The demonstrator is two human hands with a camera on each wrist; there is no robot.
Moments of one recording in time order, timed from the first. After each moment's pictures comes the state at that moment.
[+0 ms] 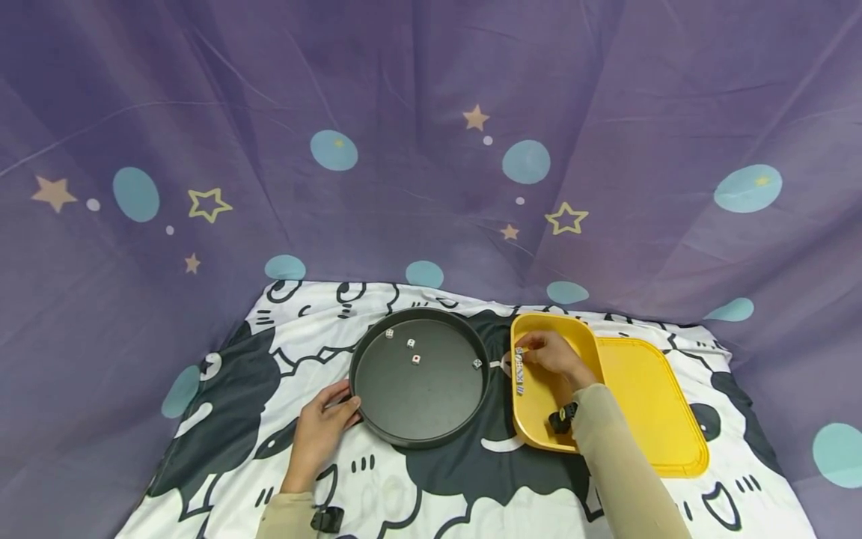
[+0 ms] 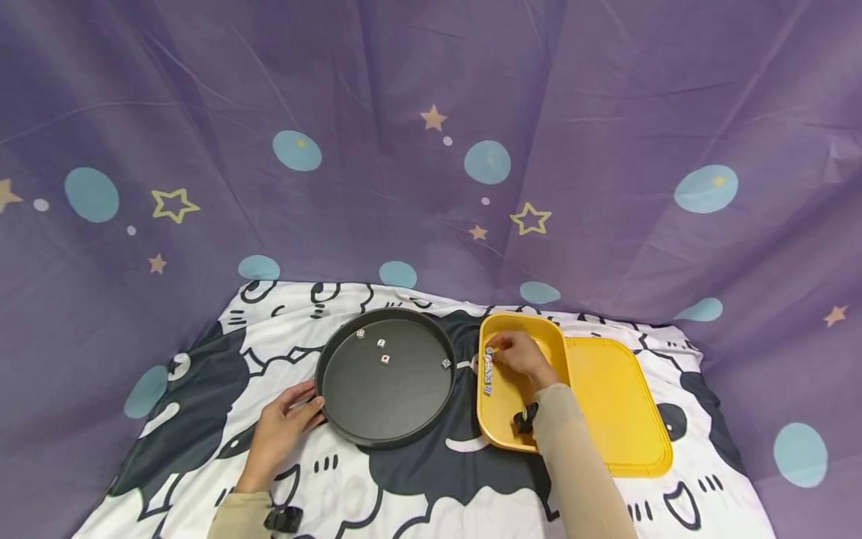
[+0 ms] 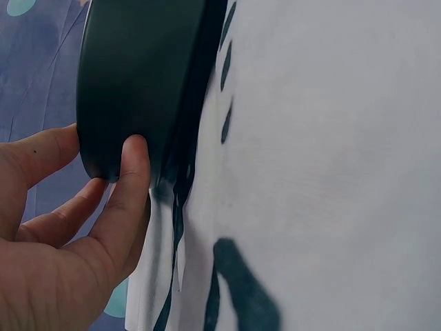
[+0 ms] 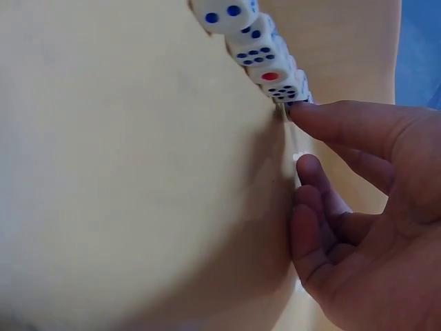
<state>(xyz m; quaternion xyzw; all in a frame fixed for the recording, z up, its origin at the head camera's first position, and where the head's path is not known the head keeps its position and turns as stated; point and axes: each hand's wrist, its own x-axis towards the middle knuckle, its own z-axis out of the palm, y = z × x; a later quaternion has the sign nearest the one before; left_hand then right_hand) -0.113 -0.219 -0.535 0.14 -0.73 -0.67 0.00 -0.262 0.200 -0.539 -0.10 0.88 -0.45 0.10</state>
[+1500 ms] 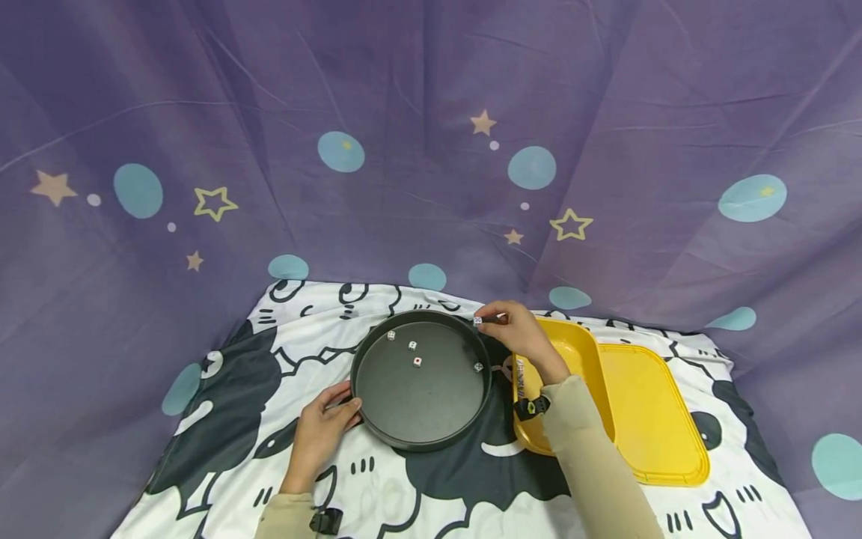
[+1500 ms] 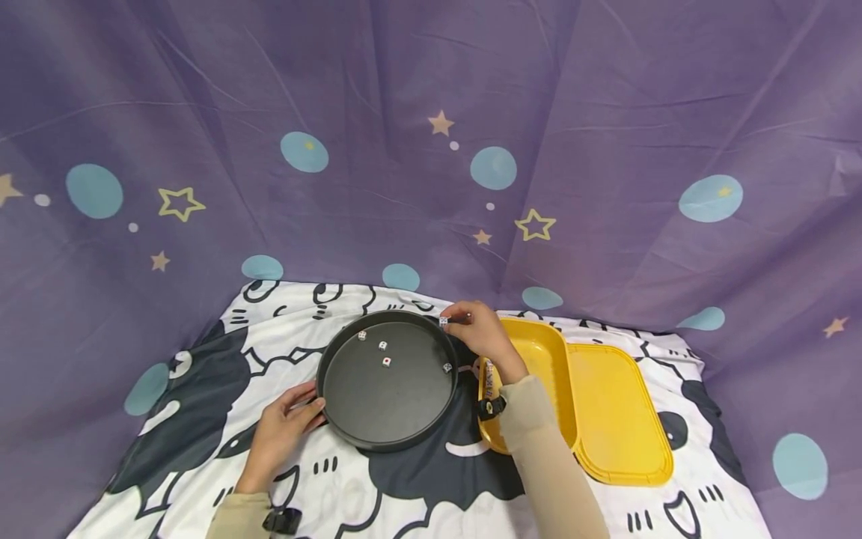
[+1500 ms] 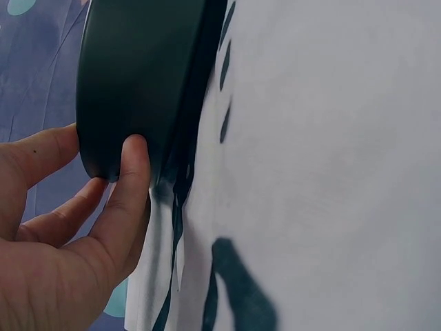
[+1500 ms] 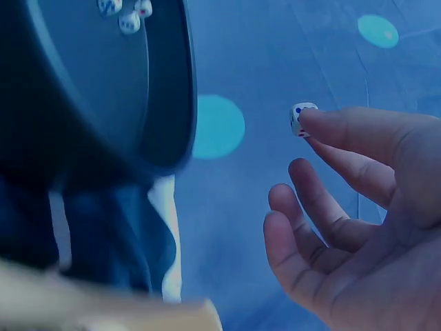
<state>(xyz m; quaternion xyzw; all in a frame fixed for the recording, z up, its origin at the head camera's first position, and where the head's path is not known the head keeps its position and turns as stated) -0.112 -0.219 -0.533 0.13 -0.73 -0.67 0.01 -0.256 0.118 -0.454 -0.19 0.85 -0.49 0.04</state>
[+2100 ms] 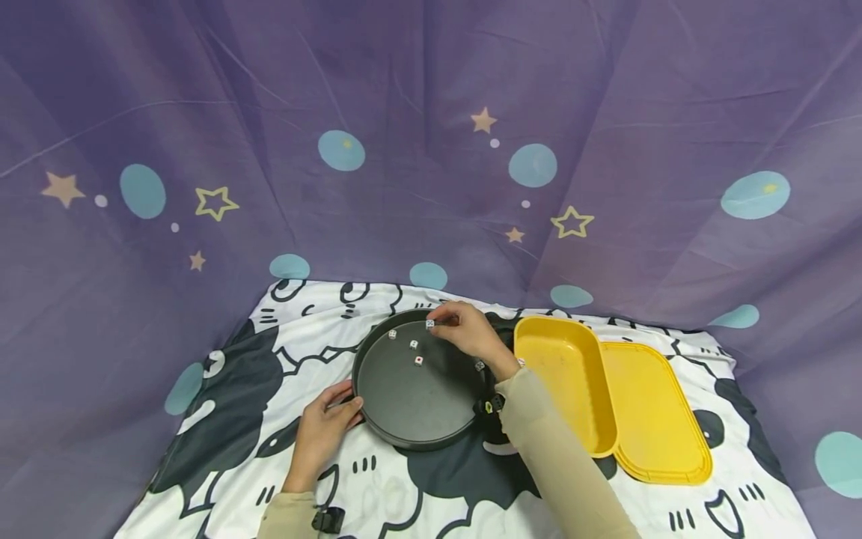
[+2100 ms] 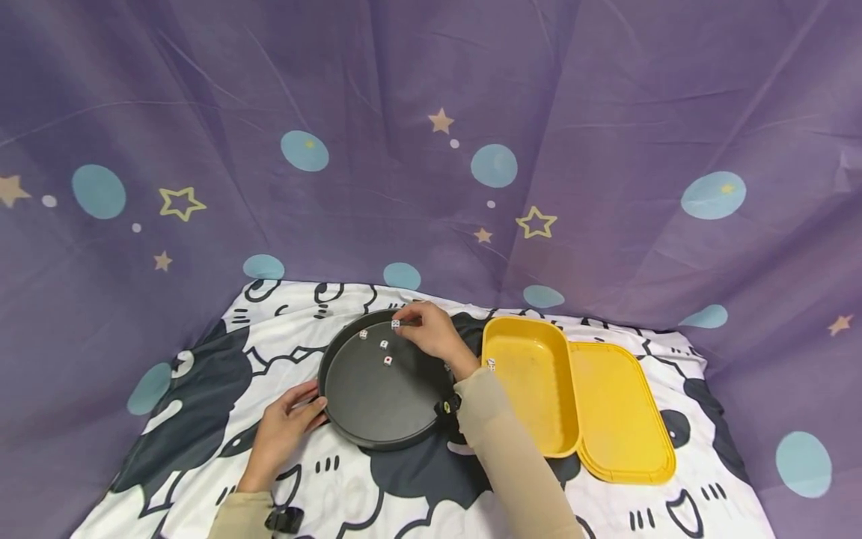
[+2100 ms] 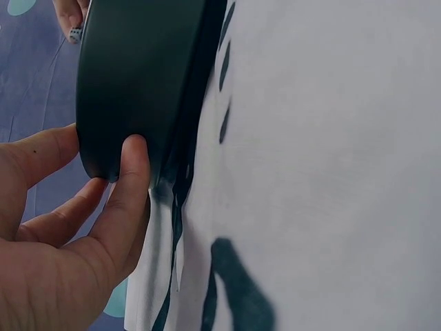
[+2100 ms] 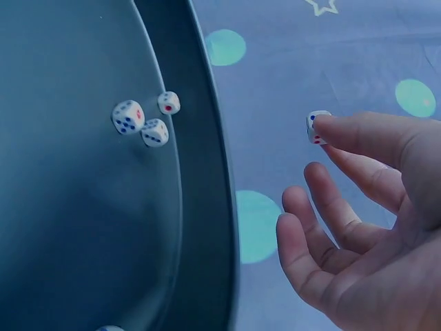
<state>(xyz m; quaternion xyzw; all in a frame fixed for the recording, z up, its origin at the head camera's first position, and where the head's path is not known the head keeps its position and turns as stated) -0.113 -0.219 -0.536 0.14 -0.73 -0.67 0.00 -0.259 0.043 -0.464 -0.24 0.84 -0.49 0.03</state>
